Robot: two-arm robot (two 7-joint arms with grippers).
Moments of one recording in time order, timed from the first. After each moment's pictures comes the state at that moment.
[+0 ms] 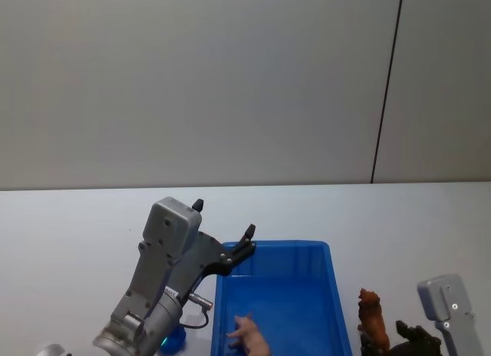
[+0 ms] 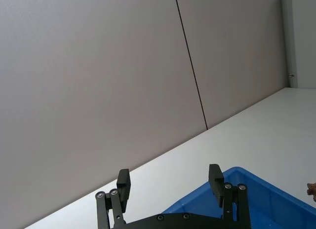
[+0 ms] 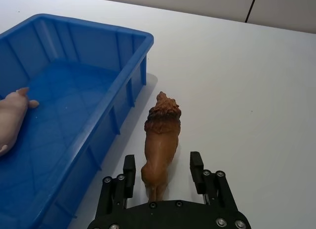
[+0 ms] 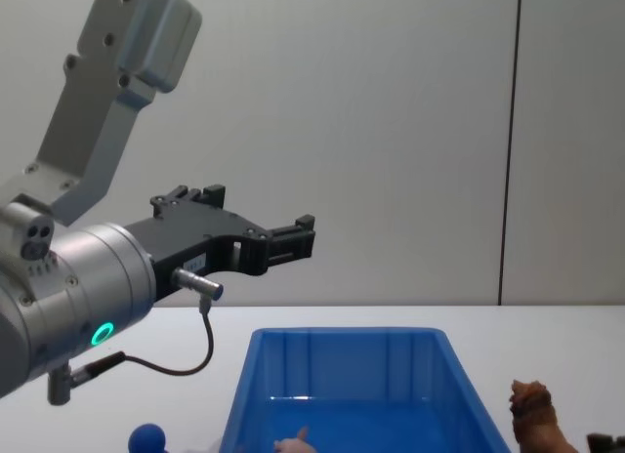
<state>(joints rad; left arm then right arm) -0.24 0.38 0.45 -1.63 -0.20 0.01 -0.01 -0.05 0.25 -0.27 -1.71 0.16 0.40 0.05</state>
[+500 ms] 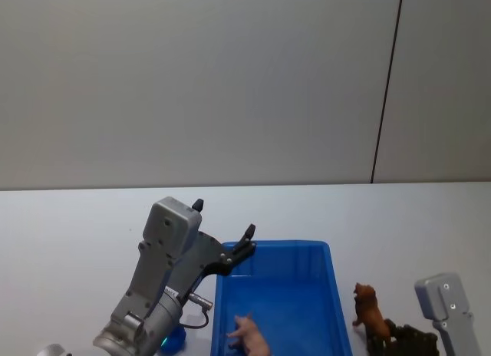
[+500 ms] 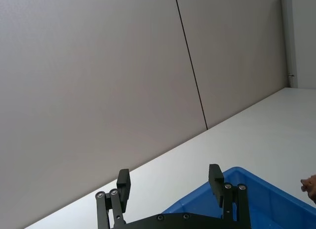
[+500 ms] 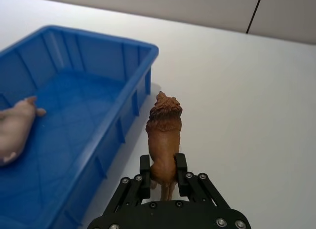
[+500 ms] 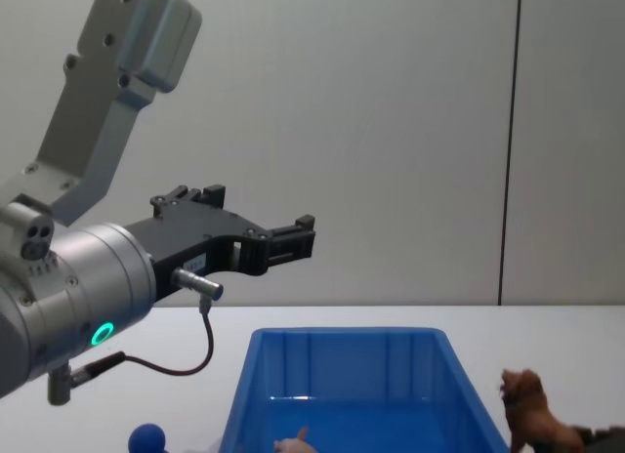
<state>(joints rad) -0.24 0.38 0.45 -1.63 -0.20 0.01 -0.01 -0.05 0.24 -0.27 -1.71 0.14 0.37 0.05</state>
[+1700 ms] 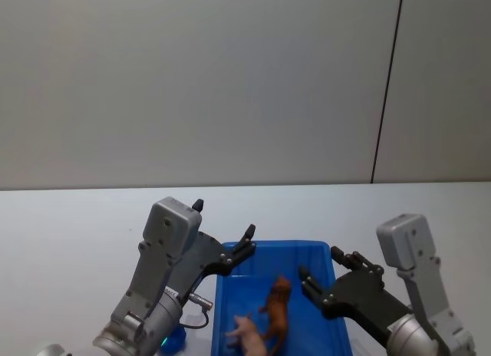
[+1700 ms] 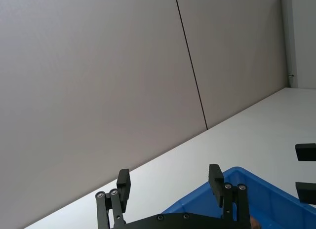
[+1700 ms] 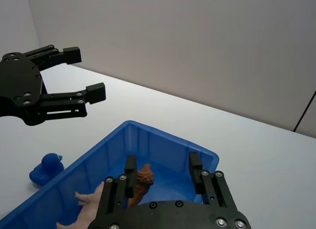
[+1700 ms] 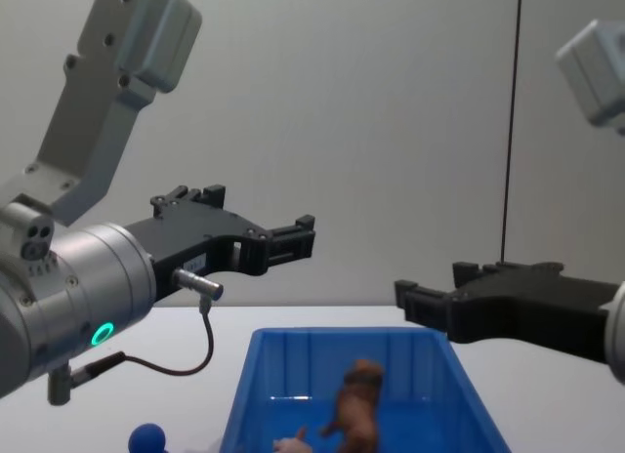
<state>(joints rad) -0.24 0.38 0.45 -1.63 -0.20 0.01 -0.01 0.05 0.17 -0.30 -1.75 0.07 0.26 0.23</state>
